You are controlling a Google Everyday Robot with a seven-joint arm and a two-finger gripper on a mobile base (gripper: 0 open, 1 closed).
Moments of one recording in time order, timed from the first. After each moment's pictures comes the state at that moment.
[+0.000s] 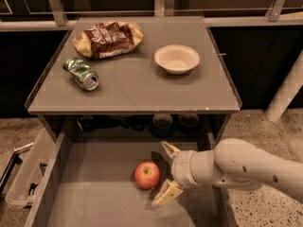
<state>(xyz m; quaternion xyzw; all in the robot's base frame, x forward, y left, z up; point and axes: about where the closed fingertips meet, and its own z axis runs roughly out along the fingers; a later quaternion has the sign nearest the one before) 0.436 -0.040 0.636 -0.60 0.69 0.17 0.37</state>
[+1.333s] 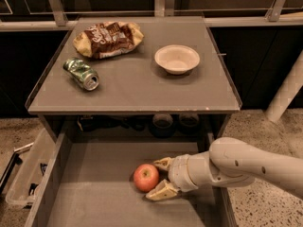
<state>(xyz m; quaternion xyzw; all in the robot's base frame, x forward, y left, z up) 0.421 -0.027 0.606 -0.59 0.70 0.25 0.33</state>
